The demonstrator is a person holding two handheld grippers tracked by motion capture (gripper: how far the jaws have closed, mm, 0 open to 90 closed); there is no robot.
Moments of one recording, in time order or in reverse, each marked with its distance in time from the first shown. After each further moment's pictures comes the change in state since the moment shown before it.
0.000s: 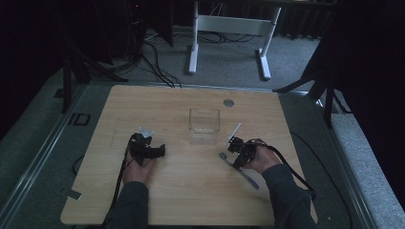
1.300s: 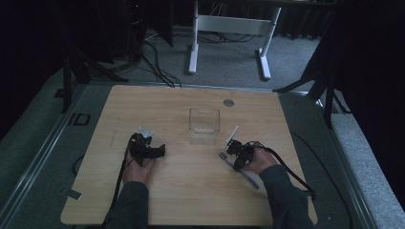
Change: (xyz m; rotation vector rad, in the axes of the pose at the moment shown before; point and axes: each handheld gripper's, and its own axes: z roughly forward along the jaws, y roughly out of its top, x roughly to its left) left arm 0.000 0.000 0.000 0.000 0.000 0.000; right arm -0.003 0.001 0.021 0.062 -0.002 0.025
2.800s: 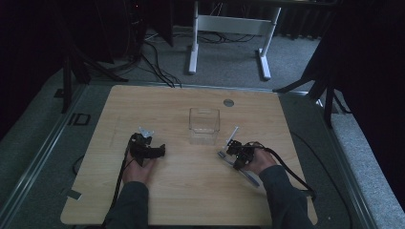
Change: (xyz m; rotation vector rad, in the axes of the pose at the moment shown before) left arm 0.000 0.000 0.000 0.000 0.000 0.000; right arm 0.001 -0.001 0.001 -0.015 -0.022 -0.008
